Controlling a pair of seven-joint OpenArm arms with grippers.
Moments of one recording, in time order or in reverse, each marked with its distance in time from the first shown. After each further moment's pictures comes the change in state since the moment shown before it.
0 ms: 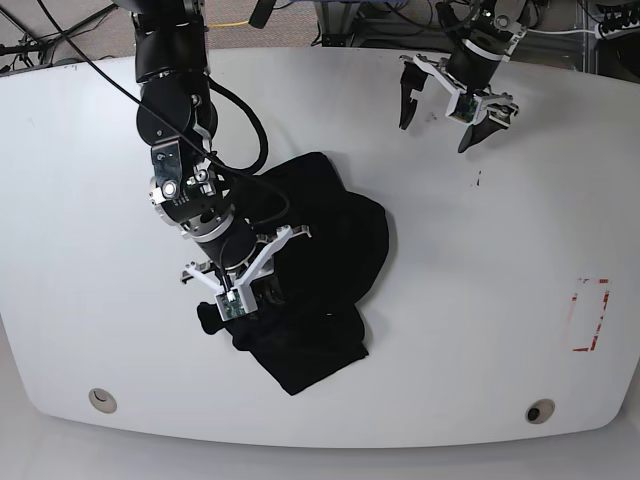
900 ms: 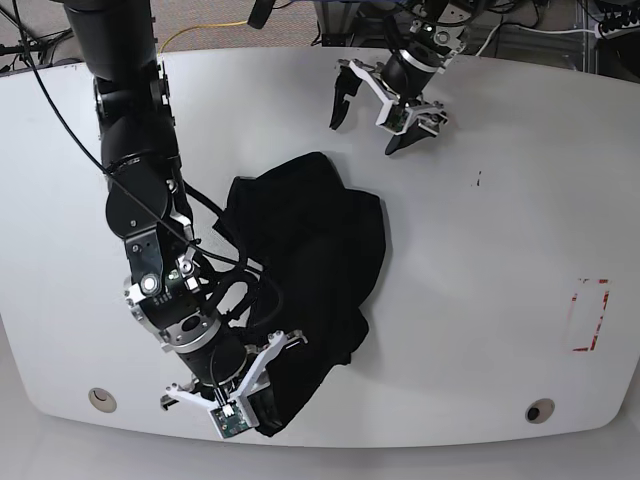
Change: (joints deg) left arm -10.0 7.5 12.3 -9.7 -0.2 0.3 1.0; right arm 23.6 5.5 -7.6 -2.8 -0.2 -0.4 -0.1
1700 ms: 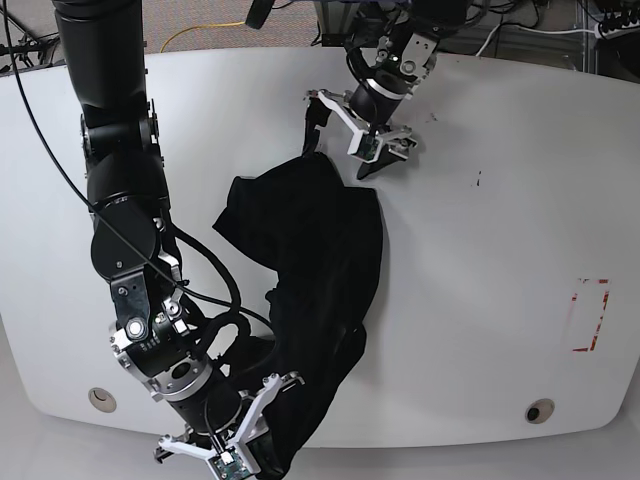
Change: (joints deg) left arm -9.3 8.3 1.4 -11.7 0.2 0.0 -2.2; right arm 9.5 1.1 -0.8 -3.4 0.2 4.0 -0.1
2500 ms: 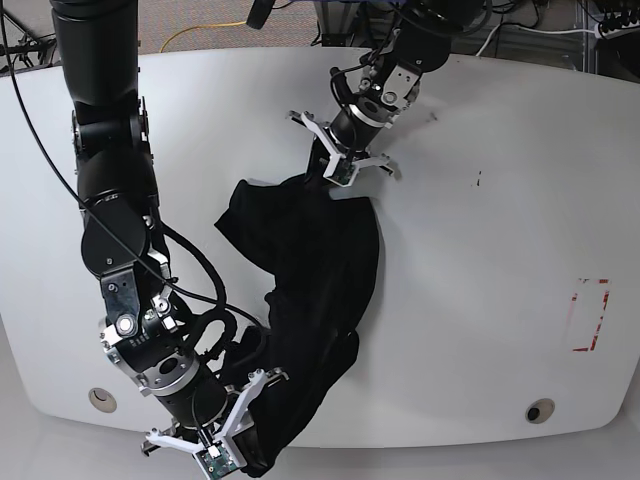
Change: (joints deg) left arm -8.4 0.8 3.9 -10.0 -0.7 -0.9 -2.6; right arm -0.9 2.4 0.1 0.0 0.2 0.2 0.0
